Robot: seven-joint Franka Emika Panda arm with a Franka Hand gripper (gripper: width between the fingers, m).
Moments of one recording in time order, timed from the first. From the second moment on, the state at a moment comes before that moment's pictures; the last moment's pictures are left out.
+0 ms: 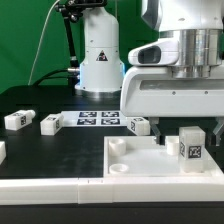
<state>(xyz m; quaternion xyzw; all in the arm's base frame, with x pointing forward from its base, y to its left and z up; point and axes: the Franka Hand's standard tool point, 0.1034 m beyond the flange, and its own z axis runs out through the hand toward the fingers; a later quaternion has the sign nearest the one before) 0.636 0.110 0.070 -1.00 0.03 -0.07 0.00</state>
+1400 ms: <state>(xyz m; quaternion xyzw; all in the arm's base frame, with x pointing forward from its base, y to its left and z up) 0.621 0.077 0.070 -0.89 0.45 -0.05 -0.03</state>
